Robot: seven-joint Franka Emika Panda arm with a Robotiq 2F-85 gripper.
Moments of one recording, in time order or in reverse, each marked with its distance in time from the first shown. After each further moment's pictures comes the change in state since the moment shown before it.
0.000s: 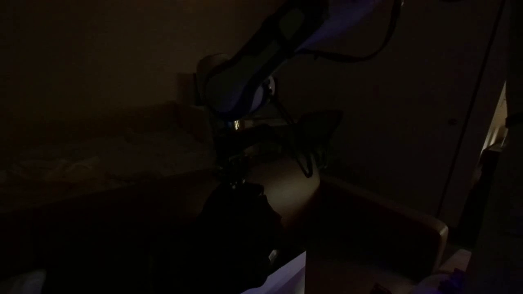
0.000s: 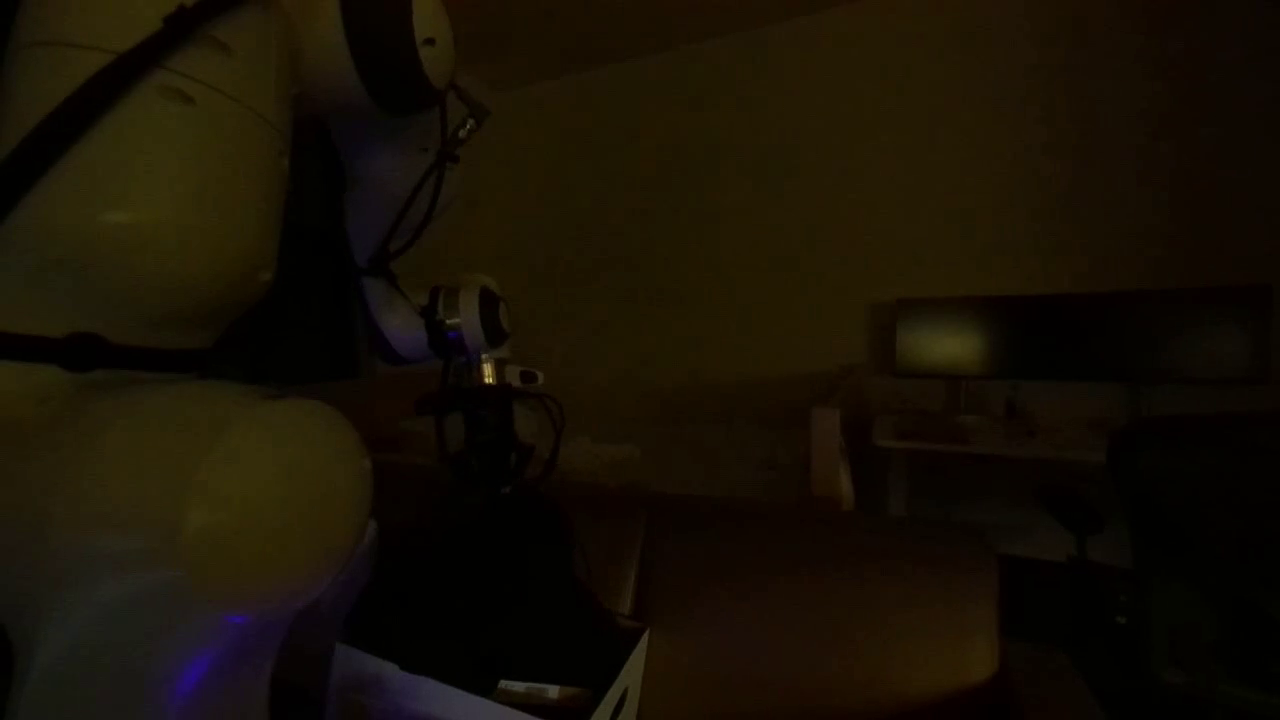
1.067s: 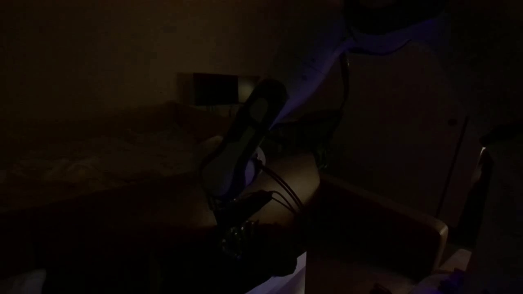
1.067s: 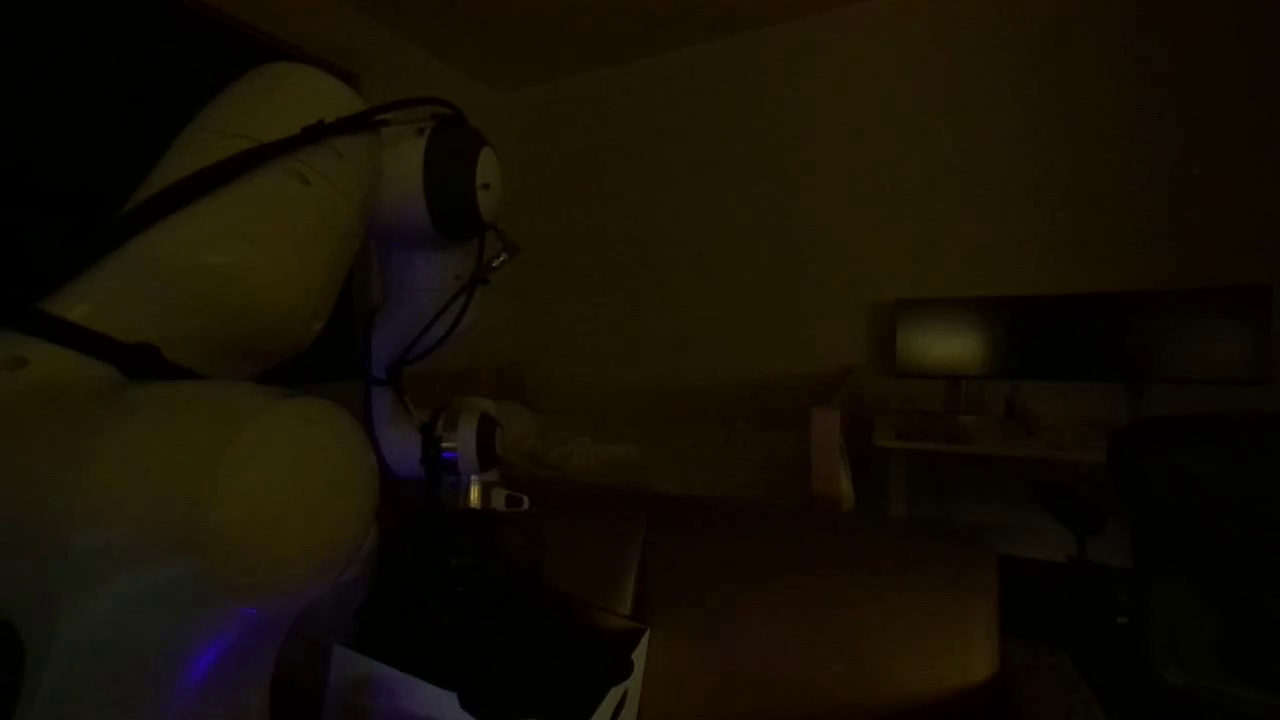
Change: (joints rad) arm 0.058 0.368 -0.022 0.026 0.022 0.129 0.005
